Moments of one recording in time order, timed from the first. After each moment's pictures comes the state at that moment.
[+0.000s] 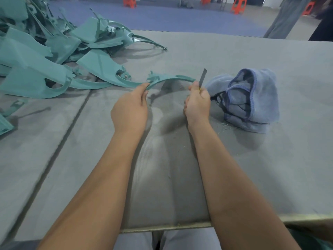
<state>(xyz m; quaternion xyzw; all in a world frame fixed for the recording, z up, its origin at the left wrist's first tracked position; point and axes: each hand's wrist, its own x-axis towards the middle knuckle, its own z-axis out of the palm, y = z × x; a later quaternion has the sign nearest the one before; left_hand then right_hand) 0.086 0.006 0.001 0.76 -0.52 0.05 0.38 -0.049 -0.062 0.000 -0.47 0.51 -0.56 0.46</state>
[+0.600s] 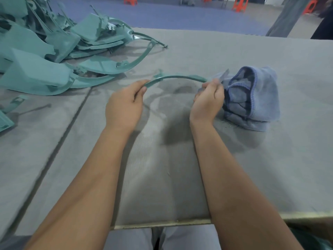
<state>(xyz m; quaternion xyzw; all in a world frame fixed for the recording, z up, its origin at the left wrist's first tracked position) 0.099 0.017 0.007 0.71 -0.55 -0.03 0.44 -0.055 -0.059 0.005 -0.39 0.46 -0.70 0.39</state>
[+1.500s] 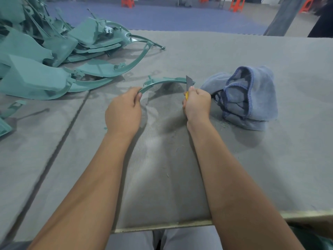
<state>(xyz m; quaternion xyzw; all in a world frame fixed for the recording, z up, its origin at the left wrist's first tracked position) 0.095 0.014 0.001 0.75 -0.53 0.02 0.40 -0.051 -0.066 0.002 -0.45 0.55 -0.55 0.45</state>
